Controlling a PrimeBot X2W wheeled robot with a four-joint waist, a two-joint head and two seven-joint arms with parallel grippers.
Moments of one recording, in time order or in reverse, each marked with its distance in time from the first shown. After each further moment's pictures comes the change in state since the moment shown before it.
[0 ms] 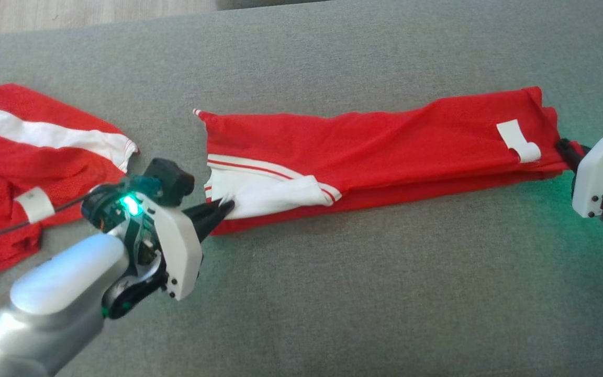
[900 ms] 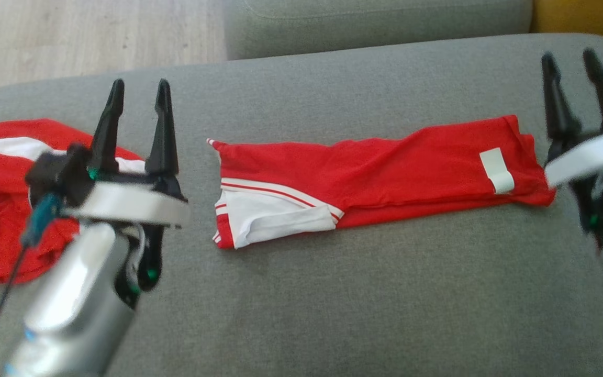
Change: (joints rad) left arm 0.239 -0.236 0.591 -0.007 0.174 0.270 -0.544; right arm 0.109 0.178 -0.348 -0.181 -0.163 0.000 -0.542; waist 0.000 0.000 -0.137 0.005
